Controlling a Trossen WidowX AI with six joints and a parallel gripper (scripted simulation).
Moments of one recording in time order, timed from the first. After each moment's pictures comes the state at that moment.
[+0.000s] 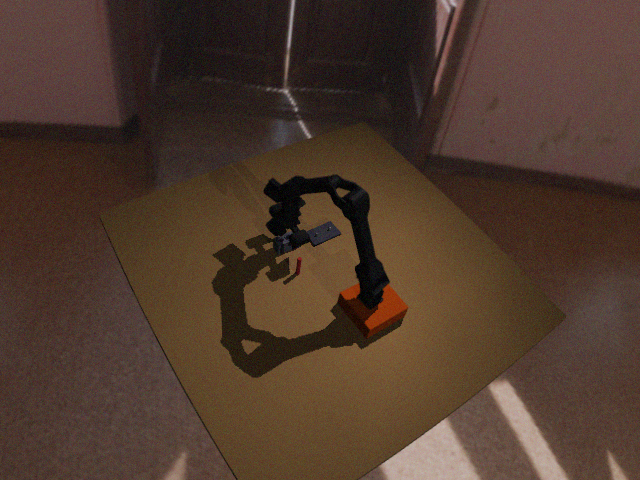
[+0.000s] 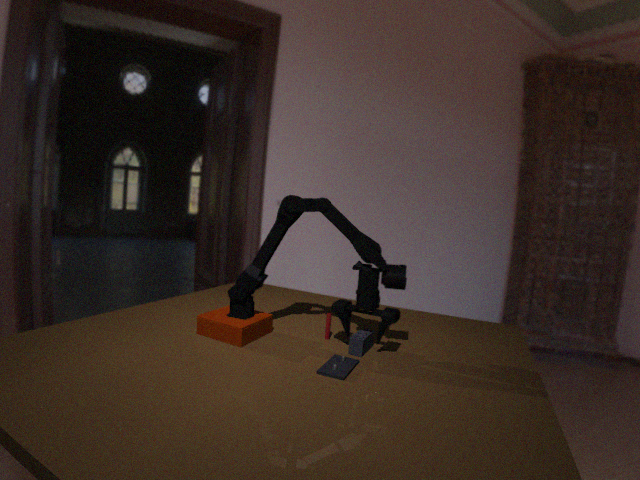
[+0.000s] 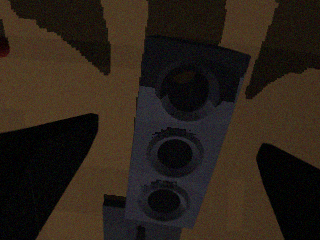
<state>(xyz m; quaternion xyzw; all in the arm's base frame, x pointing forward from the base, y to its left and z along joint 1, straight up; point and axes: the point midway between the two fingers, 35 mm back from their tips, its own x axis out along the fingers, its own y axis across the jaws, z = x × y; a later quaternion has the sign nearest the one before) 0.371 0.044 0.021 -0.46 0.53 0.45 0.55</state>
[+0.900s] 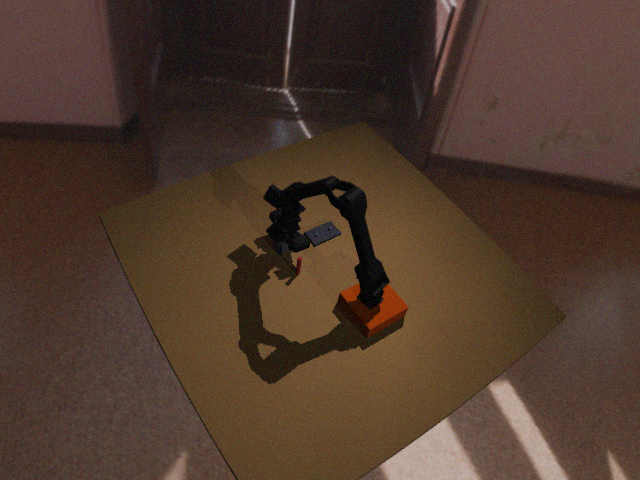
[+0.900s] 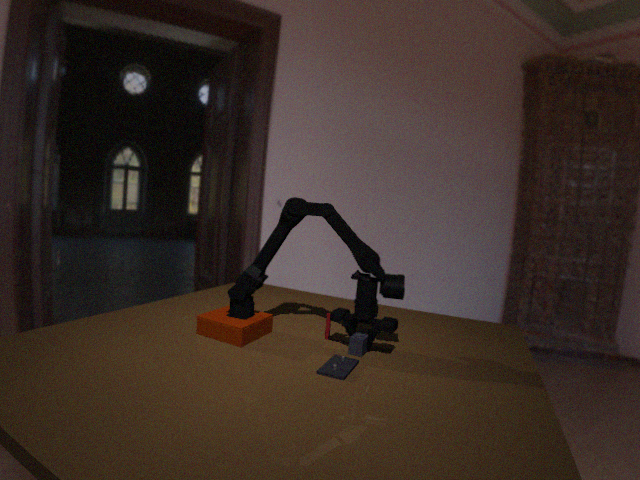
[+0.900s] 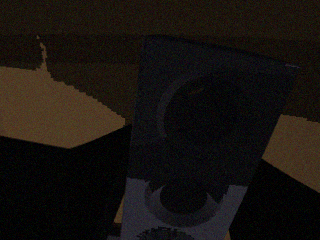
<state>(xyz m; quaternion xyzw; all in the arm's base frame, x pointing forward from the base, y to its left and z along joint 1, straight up) 0.369 0.044 -0.006 -0.46 0.53 0.45 0.55</state>
